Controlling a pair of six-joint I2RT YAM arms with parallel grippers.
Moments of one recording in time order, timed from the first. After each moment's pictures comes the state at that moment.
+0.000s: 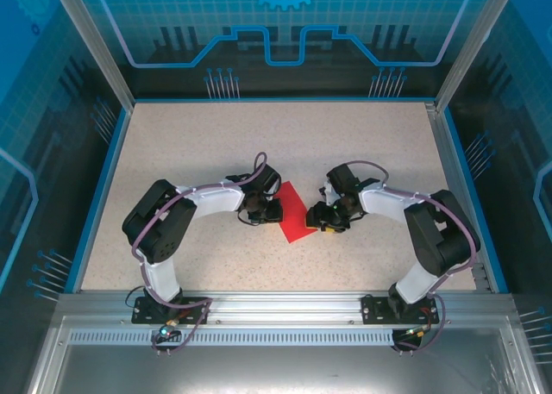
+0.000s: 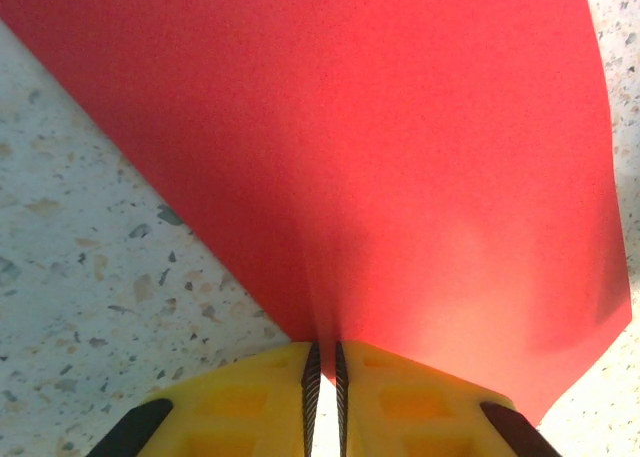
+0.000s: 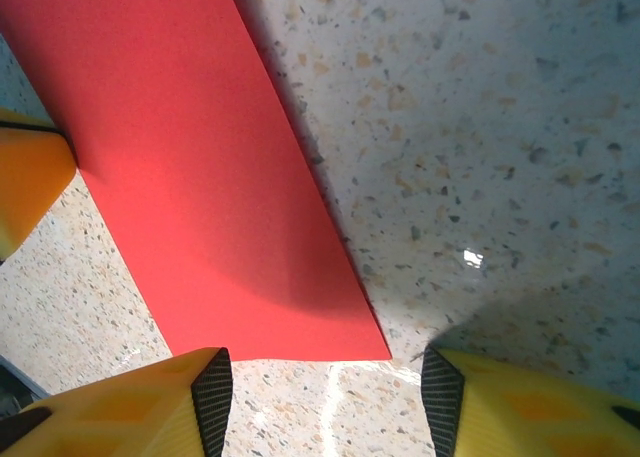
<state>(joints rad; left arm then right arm) -0.63 1.83 1.05 -0.42 0.25 -0.66 0.45 1.65 0.85 -0.51 -0.46 0.53</state>
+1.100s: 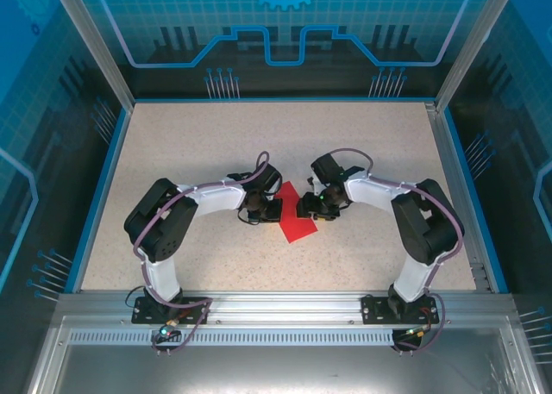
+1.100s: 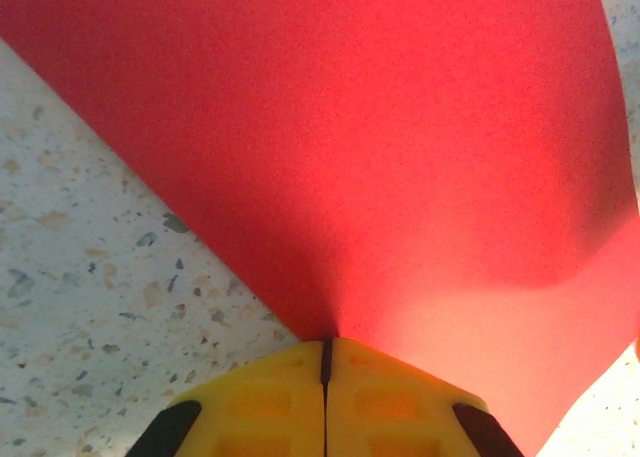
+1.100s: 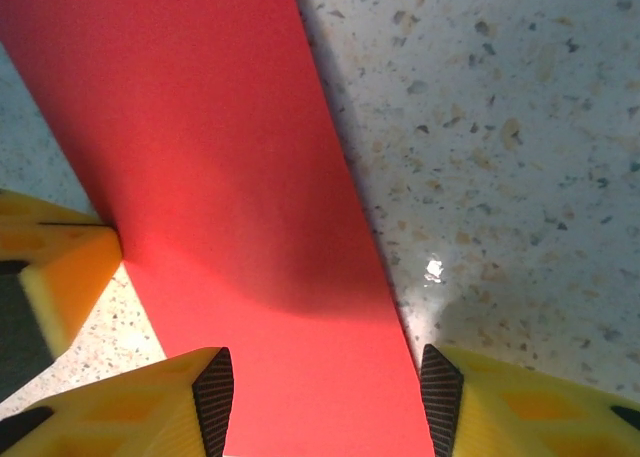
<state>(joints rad) -0.62 1.85 1.08 -0.47 0.23 -0.61 0.52 1.77 1.04 -0.58 -0.34 0.52</state>
